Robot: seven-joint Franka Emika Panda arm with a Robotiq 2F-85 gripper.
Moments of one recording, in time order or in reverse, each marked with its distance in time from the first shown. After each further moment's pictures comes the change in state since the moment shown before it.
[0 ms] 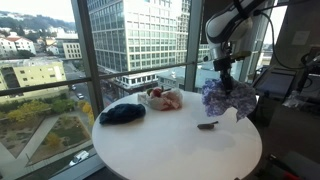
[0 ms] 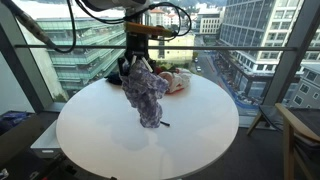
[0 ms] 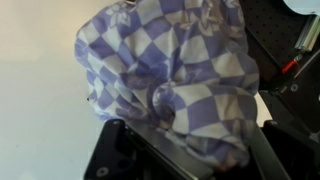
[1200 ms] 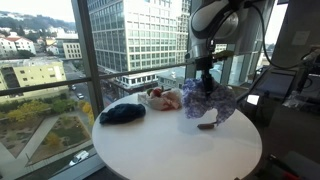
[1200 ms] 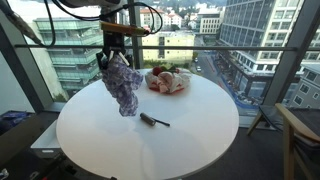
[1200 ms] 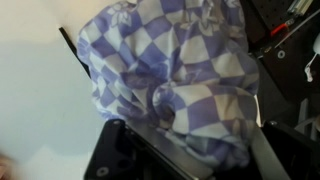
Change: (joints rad) arm 0.176 0.026 0.024 0.035 0.084 0.051 0.047
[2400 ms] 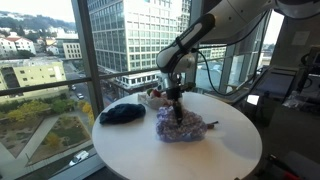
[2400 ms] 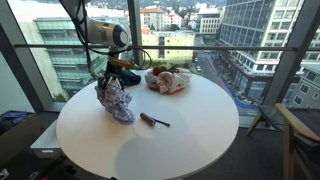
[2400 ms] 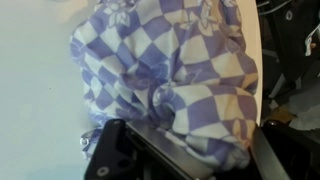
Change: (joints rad) arm 0.003 0.565 0.126 0.412 0.075 -0.063 -0.078
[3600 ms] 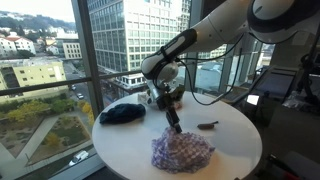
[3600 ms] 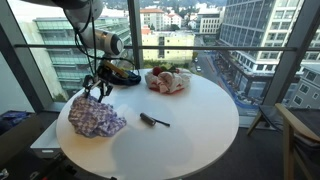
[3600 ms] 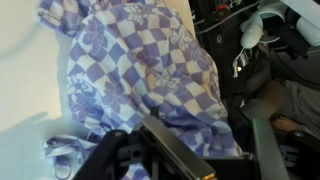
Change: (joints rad) arm 0.038 0.218 0.076 0.264 0.008 -0.383 -0.016
